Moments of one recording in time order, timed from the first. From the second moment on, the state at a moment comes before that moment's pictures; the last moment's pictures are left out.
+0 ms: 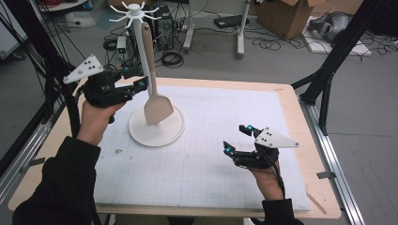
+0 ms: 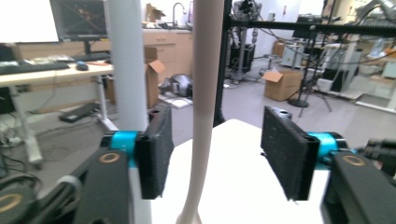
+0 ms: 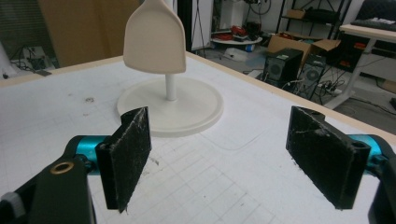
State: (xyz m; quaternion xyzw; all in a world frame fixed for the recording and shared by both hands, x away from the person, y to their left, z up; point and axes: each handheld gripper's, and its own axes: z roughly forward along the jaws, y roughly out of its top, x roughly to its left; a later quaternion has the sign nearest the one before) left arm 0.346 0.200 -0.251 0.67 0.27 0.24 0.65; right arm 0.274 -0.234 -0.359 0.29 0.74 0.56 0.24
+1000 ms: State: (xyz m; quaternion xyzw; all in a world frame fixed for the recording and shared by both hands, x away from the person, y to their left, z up) left arm 0.286 0.259 -0.423 0.68 0.32 0.21 0.63; right arm 0.273 -0.280 -0.427 0.37 0.73 0.51 0.24
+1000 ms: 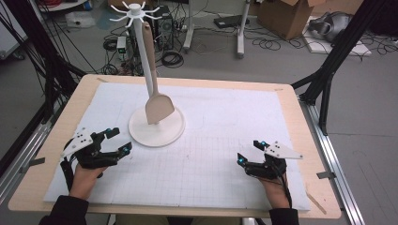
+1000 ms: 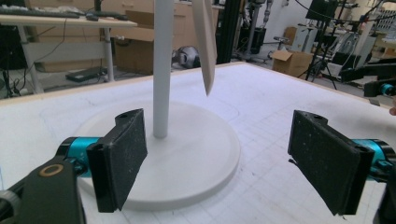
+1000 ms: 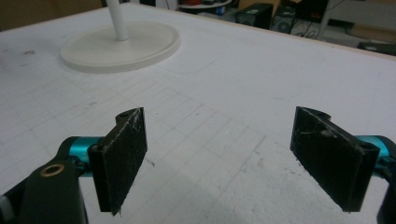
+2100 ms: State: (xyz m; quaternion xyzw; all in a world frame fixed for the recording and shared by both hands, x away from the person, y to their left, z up) left arm 0.279 0.249 -0.443 0.68 0.32 0.20 0.63; right arm 0.252 -0.299 -0.430 0.40 0.71 0.52 0.28
